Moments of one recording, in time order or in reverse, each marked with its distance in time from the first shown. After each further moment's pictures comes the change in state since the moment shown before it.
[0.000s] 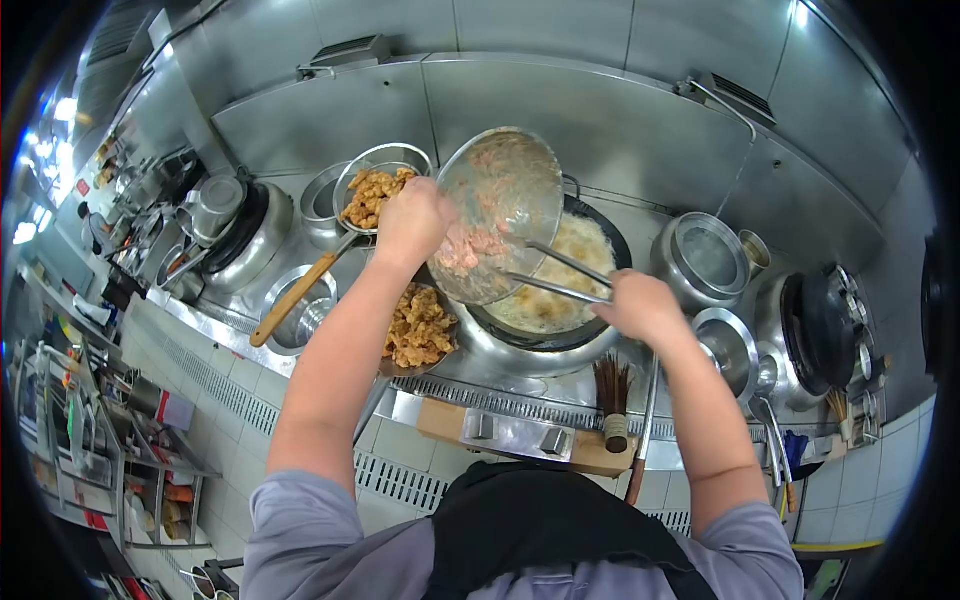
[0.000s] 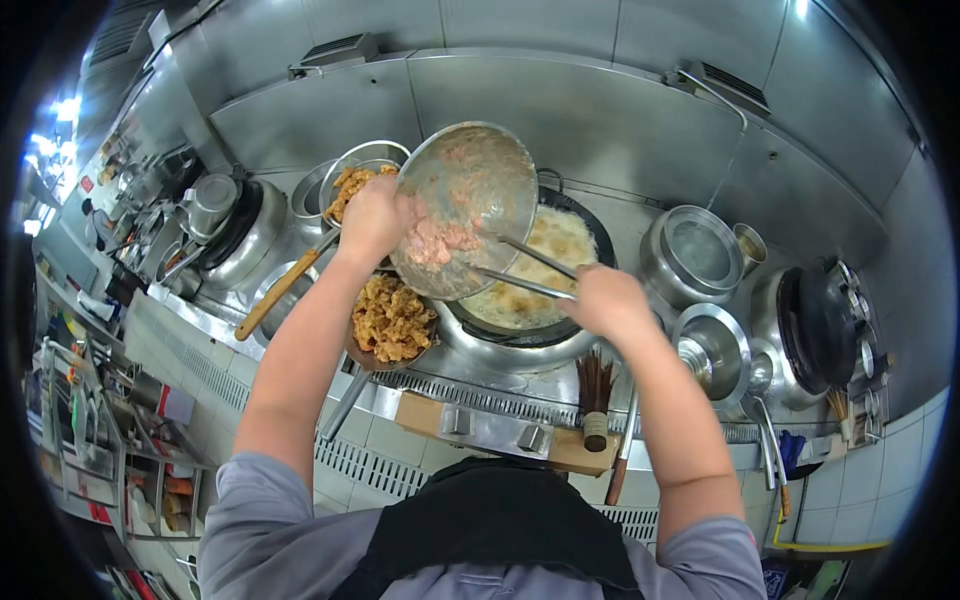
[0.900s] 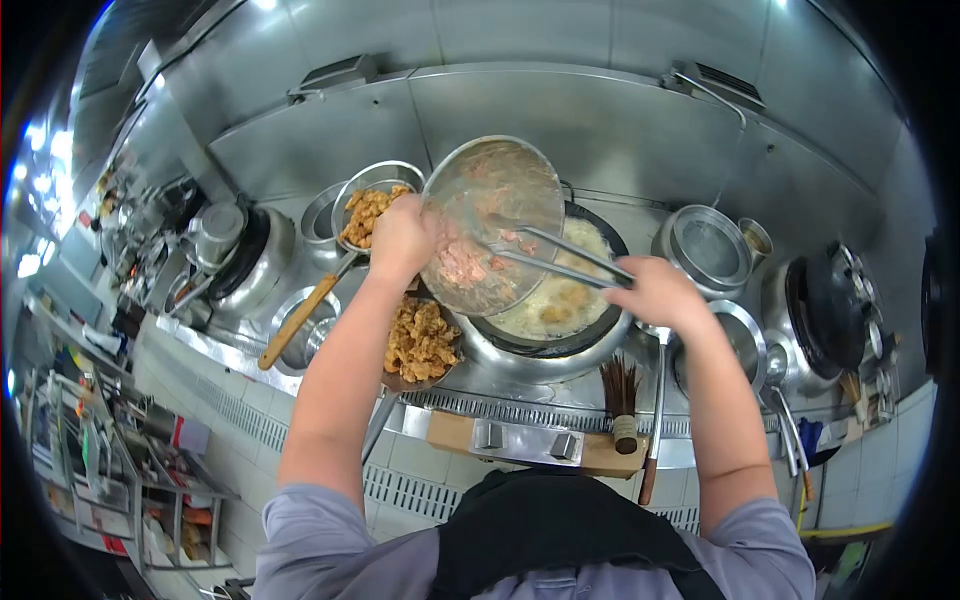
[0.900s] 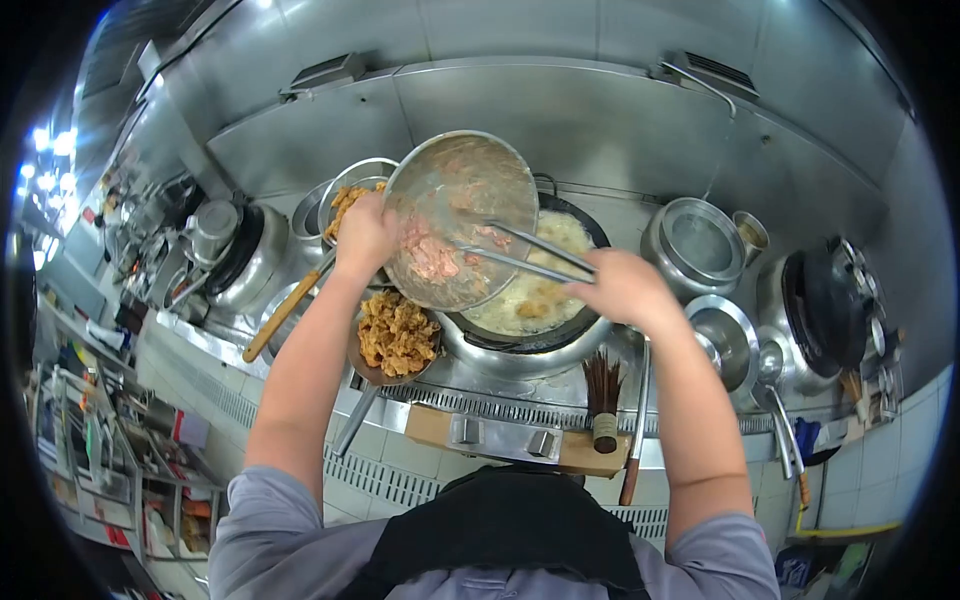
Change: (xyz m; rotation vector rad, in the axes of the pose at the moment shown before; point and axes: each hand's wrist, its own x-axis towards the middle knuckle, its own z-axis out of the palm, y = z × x) left_hand 0.002 -0.012 0.009 -0.078 0.039 -0.002; right_hand -0.006 0.021 -0.033 0.289 0.013 -0.032
